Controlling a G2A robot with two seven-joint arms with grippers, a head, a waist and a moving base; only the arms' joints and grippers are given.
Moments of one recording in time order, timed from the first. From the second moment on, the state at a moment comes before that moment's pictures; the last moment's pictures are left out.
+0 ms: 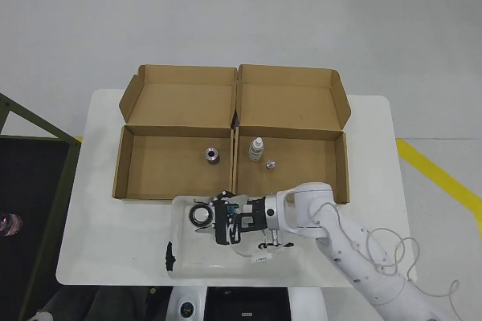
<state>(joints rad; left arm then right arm) -0.19 -0.18 -0.57 -1.44 2.04 -0.23 0.13 -1.03 -1.26 0.87 -1.77 -1.31 -0.90 0.23</state>
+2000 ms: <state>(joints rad) -0.19 -0.18 -0.57 -1.44 2.04 -0.23 0.13 -0.68 -1.38 0.68 -1.30 -1.24 -0.74 0.28</state>
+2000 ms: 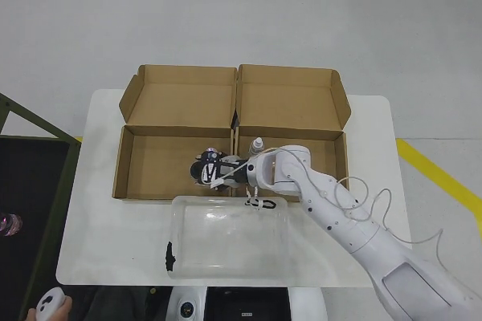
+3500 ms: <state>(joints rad) -0.19 -0.18 -0.57 -1.44 2.04 -0.23 0.13 -0.67 -1.42 0.66 -1.23 -1.30 -0.73 0.37</state>
